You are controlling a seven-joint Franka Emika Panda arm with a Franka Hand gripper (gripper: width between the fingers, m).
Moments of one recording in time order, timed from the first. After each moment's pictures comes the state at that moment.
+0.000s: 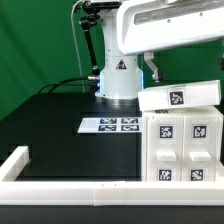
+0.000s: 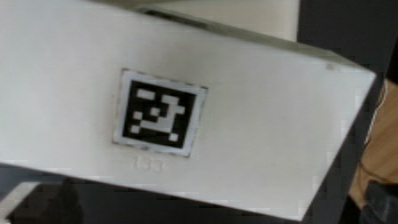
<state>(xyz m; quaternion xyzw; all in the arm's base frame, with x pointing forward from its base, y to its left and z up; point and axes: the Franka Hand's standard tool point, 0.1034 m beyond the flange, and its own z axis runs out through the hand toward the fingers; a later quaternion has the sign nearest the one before) 0.636 0.082 0.193 -0.99 0.01 -0.11 0.07</state>
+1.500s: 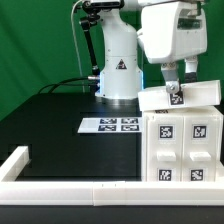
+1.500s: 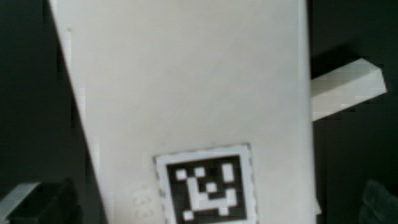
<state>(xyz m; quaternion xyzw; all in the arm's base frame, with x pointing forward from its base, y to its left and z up) 0.617 0.075 0.166 -0.85 -0.52 -0.06 0.00</state>
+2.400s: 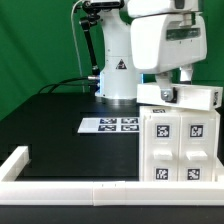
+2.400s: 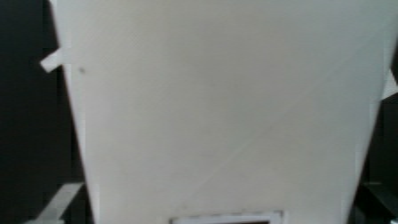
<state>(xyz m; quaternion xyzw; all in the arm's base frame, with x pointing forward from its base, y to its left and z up) 0.617 0.062 0.157 -0.91 -0.41 -0.07 0.01</state>
